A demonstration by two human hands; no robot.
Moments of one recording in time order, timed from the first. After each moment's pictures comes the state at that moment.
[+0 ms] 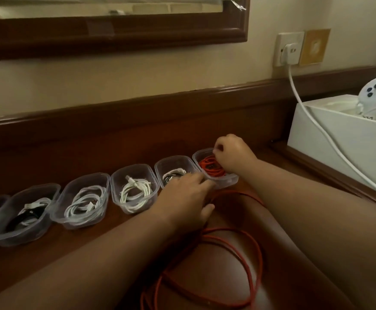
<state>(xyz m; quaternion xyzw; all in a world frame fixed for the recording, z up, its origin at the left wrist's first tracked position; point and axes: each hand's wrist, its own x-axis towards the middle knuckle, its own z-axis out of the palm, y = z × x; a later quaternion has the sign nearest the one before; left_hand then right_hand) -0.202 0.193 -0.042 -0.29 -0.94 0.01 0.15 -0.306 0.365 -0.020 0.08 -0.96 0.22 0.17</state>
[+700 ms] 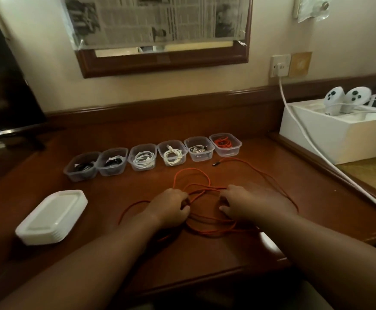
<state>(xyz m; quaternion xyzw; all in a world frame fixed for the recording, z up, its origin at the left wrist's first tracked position) 0.015 0.123 -0.049 -0.15 -0.99 -0.08 0.01 -0.021 0.348 -0.054 0.18 -0.98 0.06 -0.10</state>
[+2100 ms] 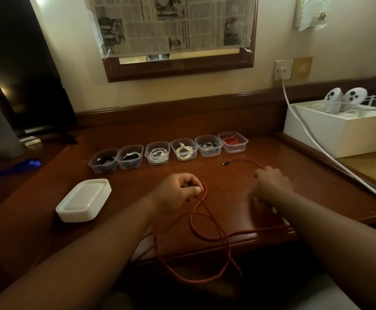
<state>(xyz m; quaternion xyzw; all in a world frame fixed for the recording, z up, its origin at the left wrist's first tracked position) 0.108 0.116 0.008 -0.14 -0.86 -0.49 -0.02 0.023 0.380 -0.032 0.00 -1.00 0.06 0.03</state>
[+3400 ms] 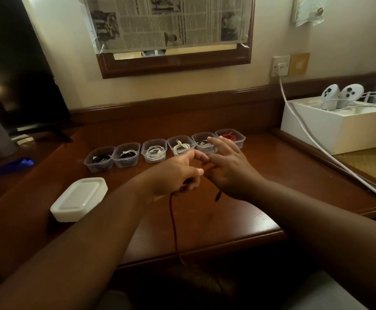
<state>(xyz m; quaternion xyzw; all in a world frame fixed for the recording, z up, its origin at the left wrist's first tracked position) 0.122 0.124 0.065 -0.16 -0.84 -0.51 -0.13 0.074 0.313 0.021 0.32 -0.90 0.22 0.19</state>
